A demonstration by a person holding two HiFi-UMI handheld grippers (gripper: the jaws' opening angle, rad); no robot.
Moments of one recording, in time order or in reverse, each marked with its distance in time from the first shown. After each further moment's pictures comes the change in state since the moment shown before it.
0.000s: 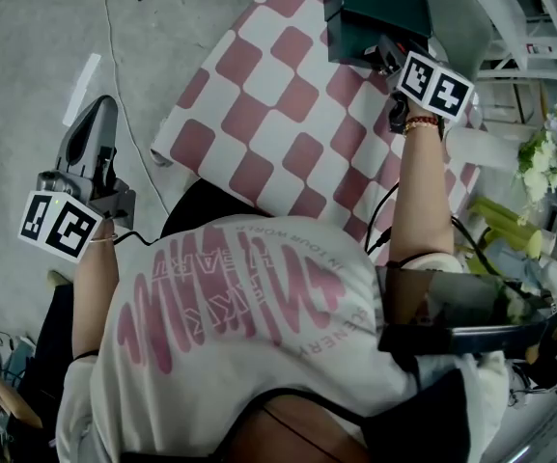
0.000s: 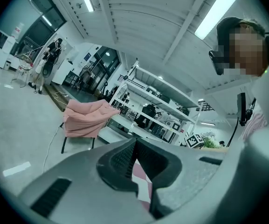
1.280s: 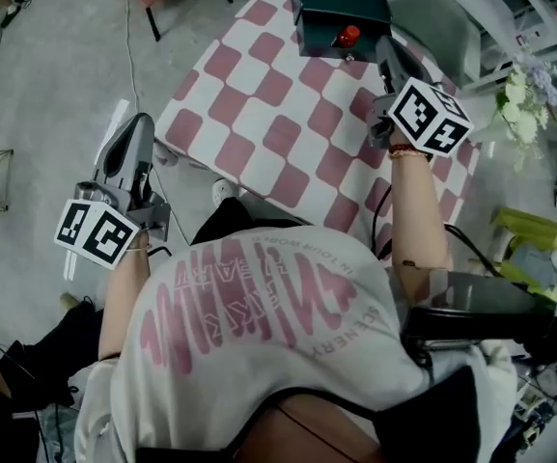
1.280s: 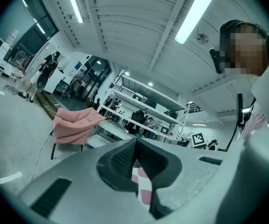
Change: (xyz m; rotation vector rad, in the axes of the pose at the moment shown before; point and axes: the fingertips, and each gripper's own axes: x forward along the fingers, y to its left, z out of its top) left arm -0.059 -0.157 -0.024 0.075 -0.098 -0.074; right arm -0.189 0.018 0.021 0.126 -0.482 0.206
